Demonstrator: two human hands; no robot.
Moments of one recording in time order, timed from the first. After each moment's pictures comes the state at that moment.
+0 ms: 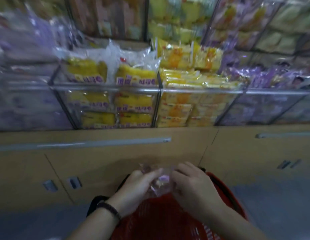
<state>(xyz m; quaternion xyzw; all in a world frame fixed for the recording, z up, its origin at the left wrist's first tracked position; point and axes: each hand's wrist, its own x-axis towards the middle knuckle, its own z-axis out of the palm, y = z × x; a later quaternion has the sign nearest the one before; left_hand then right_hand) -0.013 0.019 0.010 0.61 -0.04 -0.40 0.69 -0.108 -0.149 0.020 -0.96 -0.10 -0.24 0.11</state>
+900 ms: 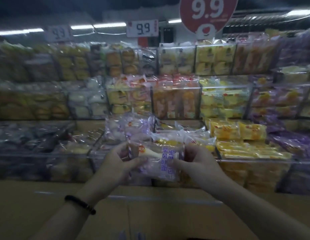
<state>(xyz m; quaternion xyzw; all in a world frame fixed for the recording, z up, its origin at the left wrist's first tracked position) 0.037 0.250 0.250 0.70 -0.23 0.03 0.67 -0.036 0.013 0.259 -0.80 -0.08 -0.19 0.56</state>
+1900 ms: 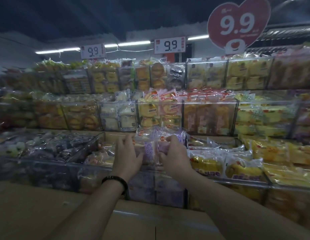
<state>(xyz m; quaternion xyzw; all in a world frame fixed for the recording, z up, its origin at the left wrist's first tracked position) 0.166 0.325 0.261 0.88 -0.08 0.32 0.35 0.124 0.153 0.277 -0.88 -0.03 -0.30 0.37</state>
